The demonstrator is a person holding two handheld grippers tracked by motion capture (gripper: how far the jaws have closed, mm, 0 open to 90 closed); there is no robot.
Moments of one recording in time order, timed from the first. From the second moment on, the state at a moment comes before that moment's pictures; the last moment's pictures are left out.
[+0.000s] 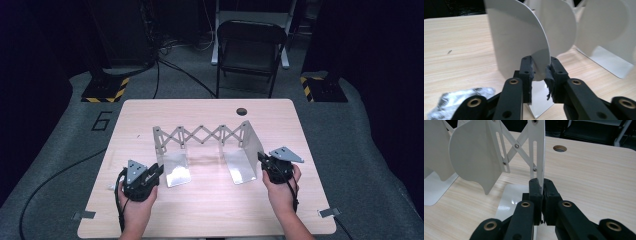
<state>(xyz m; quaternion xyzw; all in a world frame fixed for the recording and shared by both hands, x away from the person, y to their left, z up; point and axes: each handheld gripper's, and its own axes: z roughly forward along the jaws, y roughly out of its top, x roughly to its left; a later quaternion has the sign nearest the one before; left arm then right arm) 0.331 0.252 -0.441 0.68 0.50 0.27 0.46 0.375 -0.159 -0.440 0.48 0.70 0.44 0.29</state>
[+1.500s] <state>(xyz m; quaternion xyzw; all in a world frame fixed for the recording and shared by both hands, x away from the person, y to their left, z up) 0.316 0.259 -0.446 0.71 0.47 0.22 0.47 0.314 -0.174 -0.461 0.46 0.70 0.49 0.23</state>
